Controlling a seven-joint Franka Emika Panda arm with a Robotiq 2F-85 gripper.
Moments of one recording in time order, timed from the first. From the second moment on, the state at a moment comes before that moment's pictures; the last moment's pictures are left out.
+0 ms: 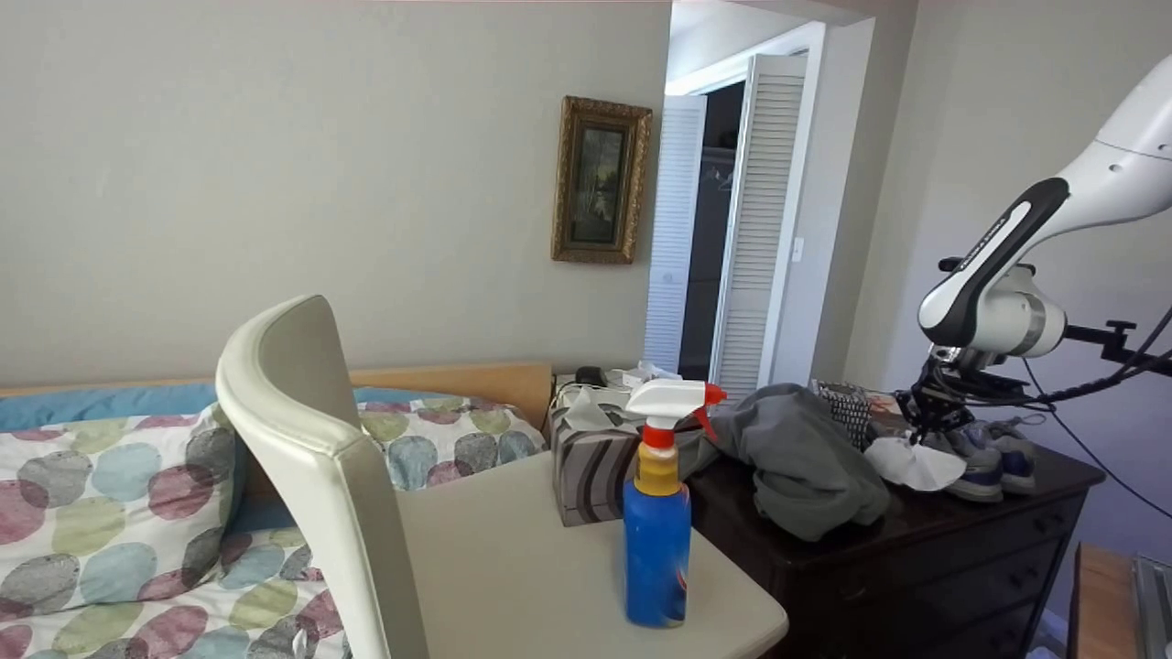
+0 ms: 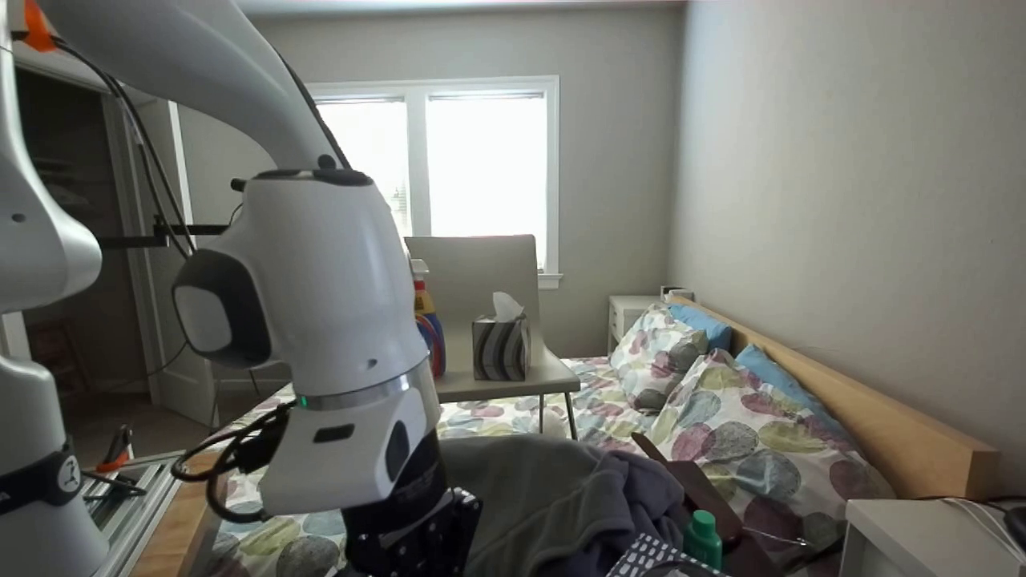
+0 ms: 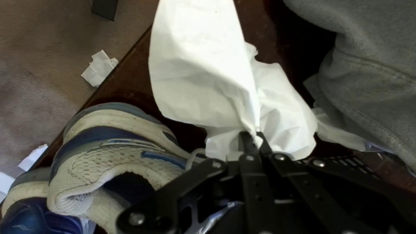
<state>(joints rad) -0.37 0.12 -0.23 -2.63 0.32 2.90 0.28</state>
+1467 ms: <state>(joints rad) -0.16 0.15 -0.50 -2.60 0.08 2.83 0.39</state>
